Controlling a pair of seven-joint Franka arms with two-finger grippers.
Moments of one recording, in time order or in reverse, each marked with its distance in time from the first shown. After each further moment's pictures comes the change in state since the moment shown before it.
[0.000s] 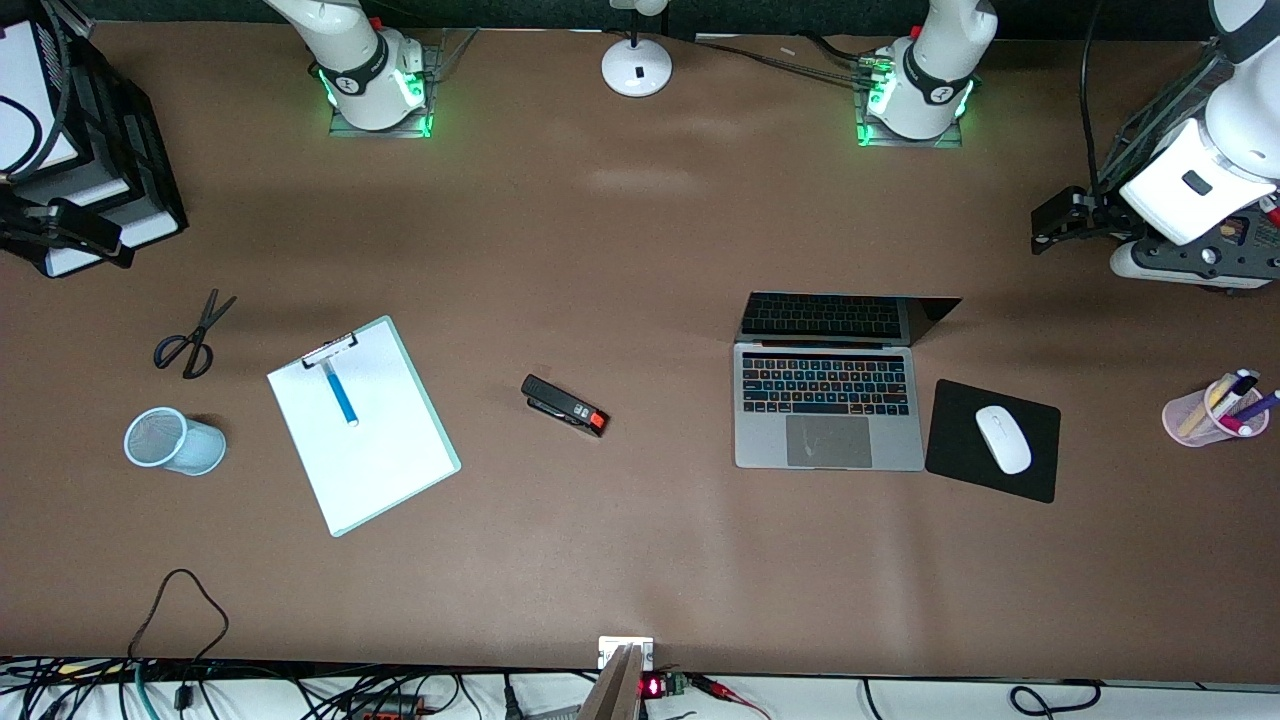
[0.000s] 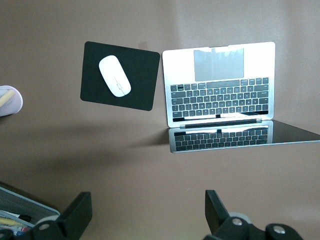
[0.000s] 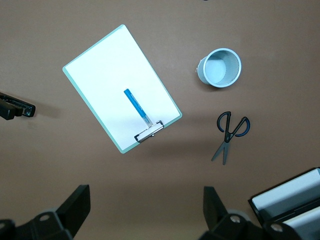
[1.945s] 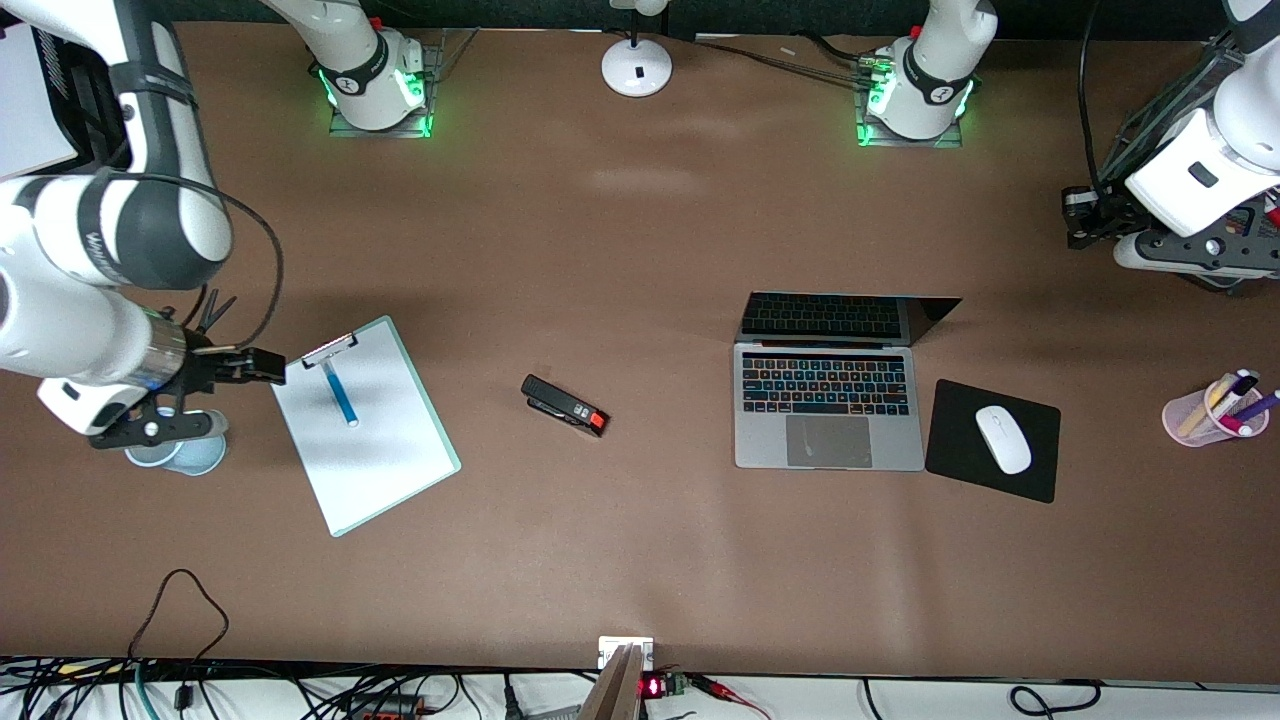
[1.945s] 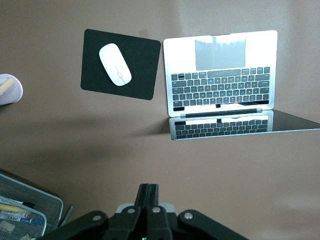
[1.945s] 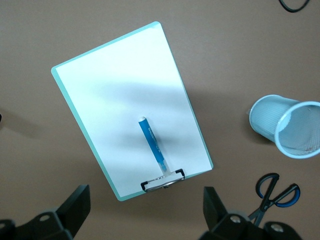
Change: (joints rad) left arm 0.001 -0.002 0.003 0.023 0.000 -0.068 0.000; right arm 0.117 0.342 0.010 -0.012 -0.012 0.287 -0.072
